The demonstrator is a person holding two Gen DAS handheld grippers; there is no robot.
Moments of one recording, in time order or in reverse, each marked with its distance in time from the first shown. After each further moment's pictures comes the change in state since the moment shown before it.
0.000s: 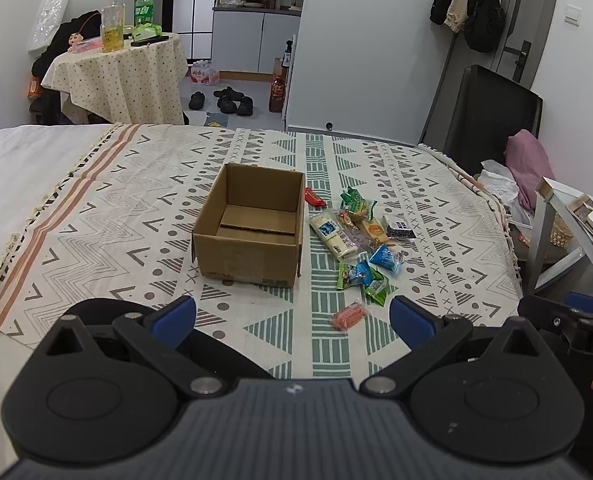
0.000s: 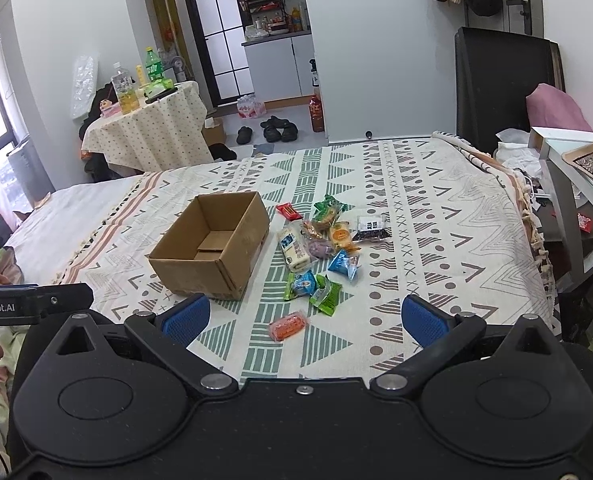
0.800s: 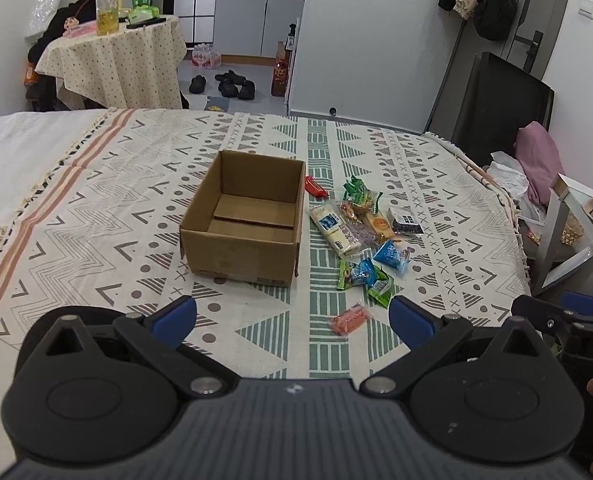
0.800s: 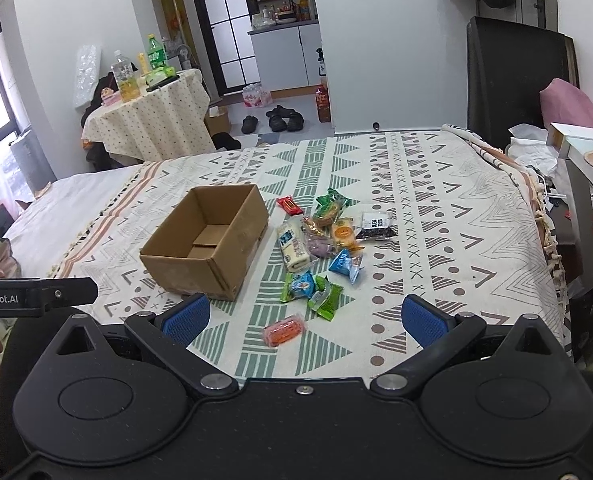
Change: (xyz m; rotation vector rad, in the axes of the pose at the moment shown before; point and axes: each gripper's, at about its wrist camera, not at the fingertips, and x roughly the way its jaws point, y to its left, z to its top) left arm 0.041 -0.006 0.014 -0.016 0.053 0.000; right arm 0.034 -0.010 0.008 -0.019 0.036 0.016
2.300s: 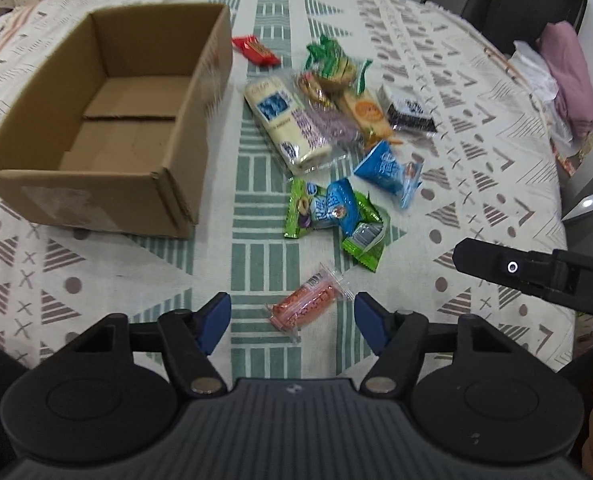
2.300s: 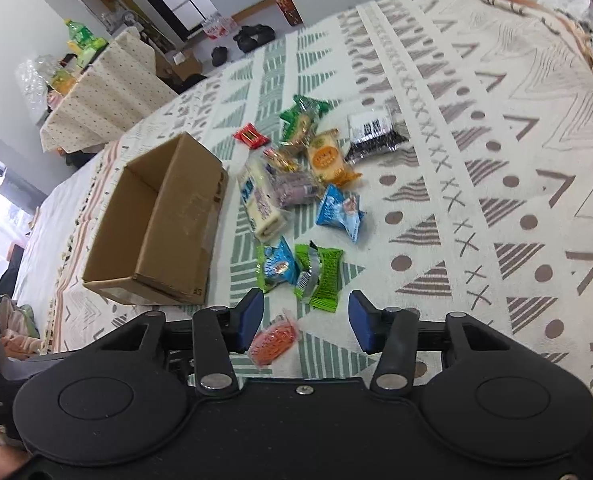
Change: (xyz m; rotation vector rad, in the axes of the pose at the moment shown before) left arm 0.228 -0.055 0.005 0.026 0.404 -0.073; right arm 0.168 -0.071 0.011 0.310 0.310 0.114
